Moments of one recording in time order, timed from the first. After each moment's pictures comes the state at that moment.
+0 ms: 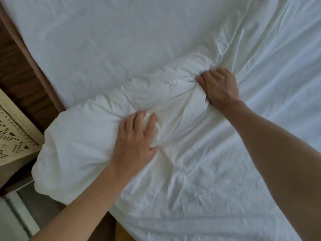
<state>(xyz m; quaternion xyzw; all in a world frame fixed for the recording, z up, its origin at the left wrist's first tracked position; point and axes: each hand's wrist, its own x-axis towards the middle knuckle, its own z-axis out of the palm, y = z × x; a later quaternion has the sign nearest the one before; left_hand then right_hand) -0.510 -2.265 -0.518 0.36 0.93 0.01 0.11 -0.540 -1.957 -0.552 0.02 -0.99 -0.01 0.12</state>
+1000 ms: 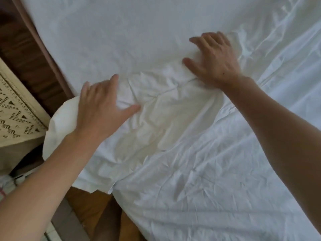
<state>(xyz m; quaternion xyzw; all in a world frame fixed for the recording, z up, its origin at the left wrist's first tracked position) -0.577 -2.308 -0.488 0.22 0.97 0.05 0.13 -0.578 -1.999 -0.505 0.02 -1.00 0.08 0.00</state>
